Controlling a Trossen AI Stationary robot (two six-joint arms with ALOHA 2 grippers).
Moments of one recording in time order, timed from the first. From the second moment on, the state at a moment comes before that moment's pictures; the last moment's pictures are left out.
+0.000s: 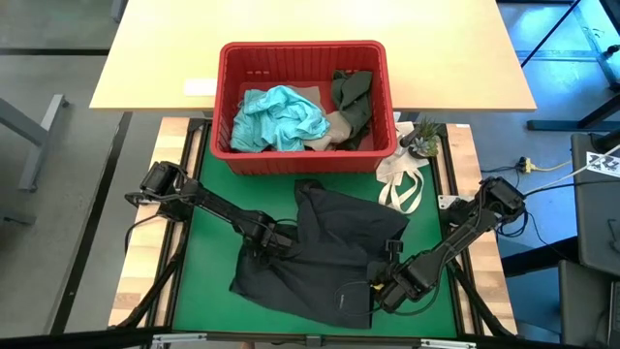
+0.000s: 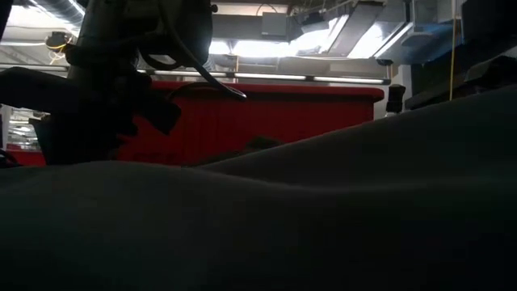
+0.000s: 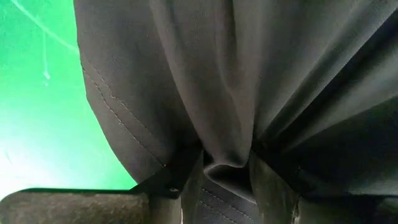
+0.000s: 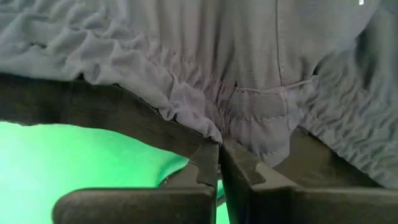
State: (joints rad) left arm -0.30 1.88 1.11 -0.95 0.04 -0.59; right arm 0.77 1.74 1.13 -0.90 0.21 0.83
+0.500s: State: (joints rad) left arm -0.30 1.88 1.11 -0.92 -0.02 -0.62; right arm 0.77 1.74 1.13 -0.91 0.18 0.85
